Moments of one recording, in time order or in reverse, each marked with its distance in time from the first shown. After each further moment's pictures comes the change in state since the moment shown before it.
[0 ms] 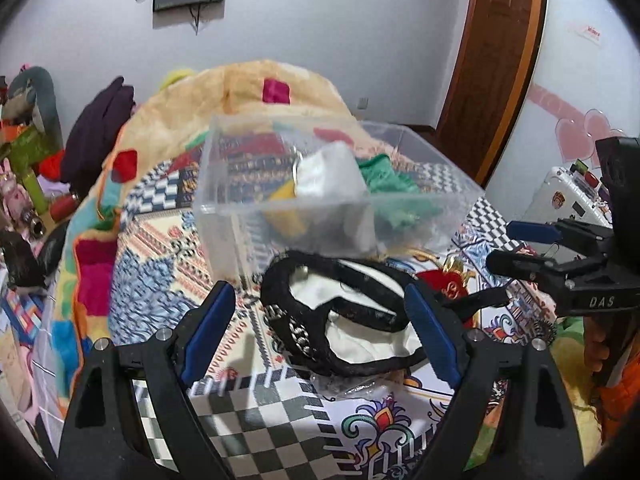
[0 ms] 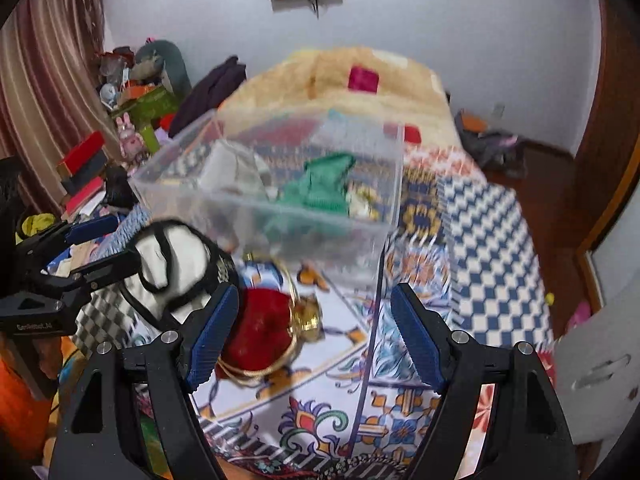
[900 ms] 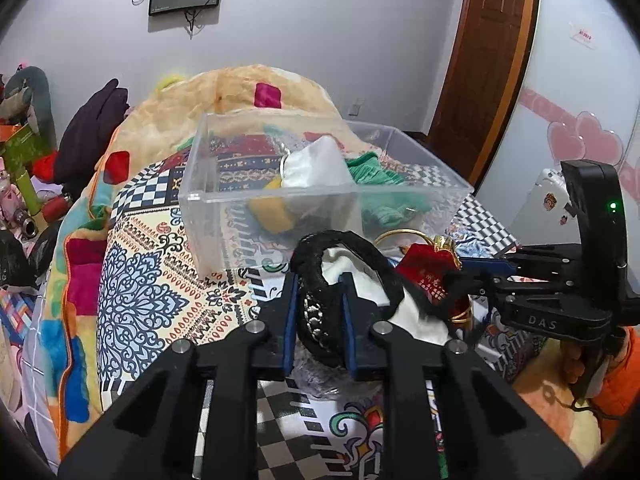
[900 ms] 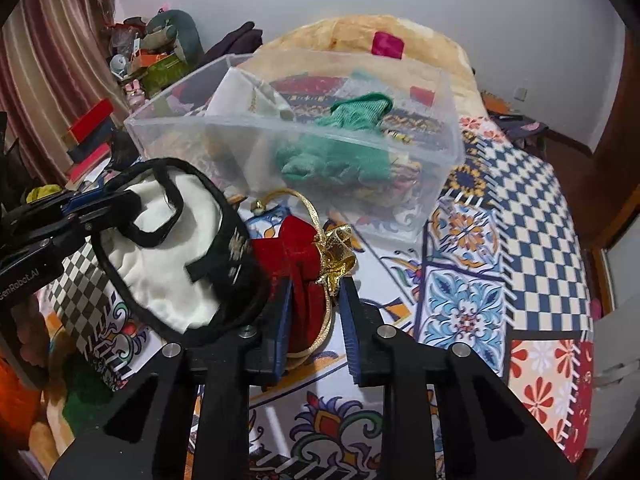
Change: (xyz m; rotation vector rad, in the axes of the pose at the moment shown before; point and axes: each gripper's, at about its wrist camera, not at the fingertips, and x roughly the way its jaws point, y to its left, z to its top) left arm -0.007 -0.002 -0.010 0.004 -0.045 -0.032; right arm 0.024 0.017 -0.015 -0.041 0.046 0.017
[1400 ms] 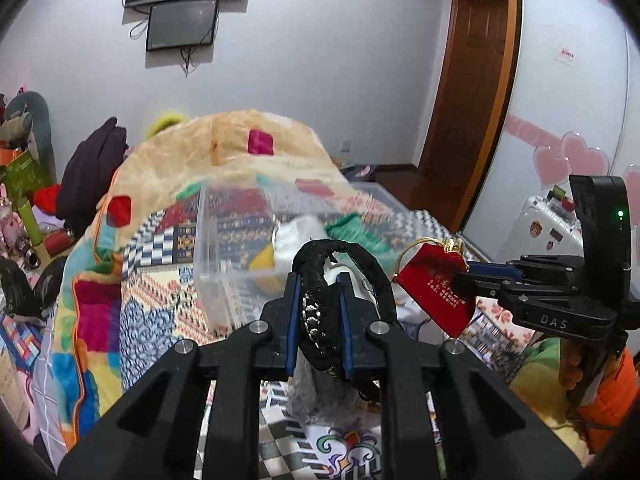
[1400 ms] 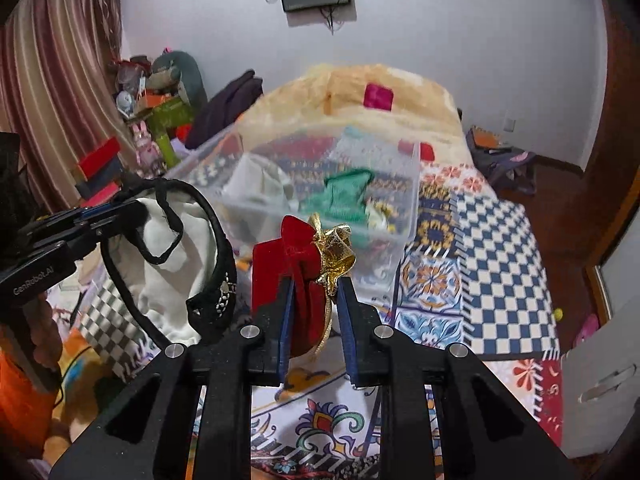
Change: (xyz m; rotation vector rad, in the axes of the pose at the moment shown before) left arm -0.040 -0.010 0.034 0.028 -0.134 -0.018; right arm -0.057 -0.004 0.018 0.010 -0.165 0.004
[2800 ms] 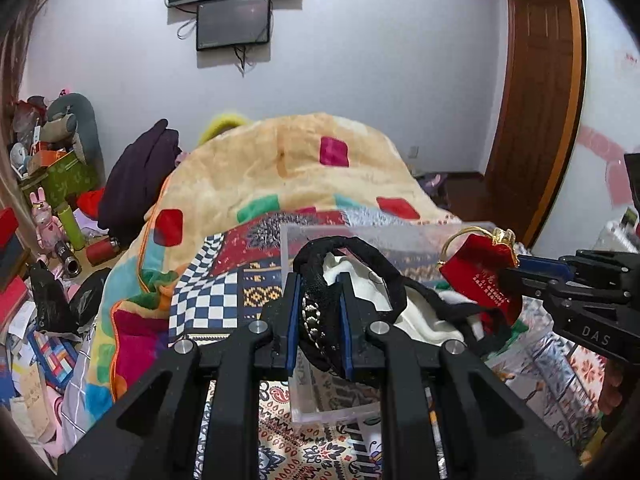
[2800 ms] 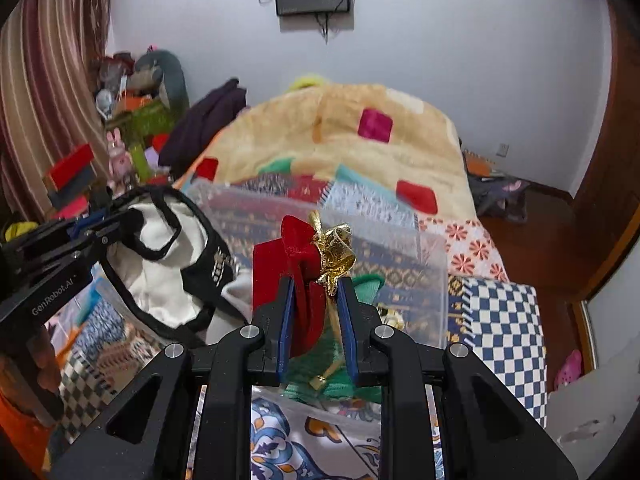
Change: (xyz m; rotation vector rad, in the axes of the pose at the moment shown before) left arm 0.085 0.060 0.043 -0.033 0.017 0.238; right arm 0.074 0.009 0.073 -0.052 0.032 -0.089
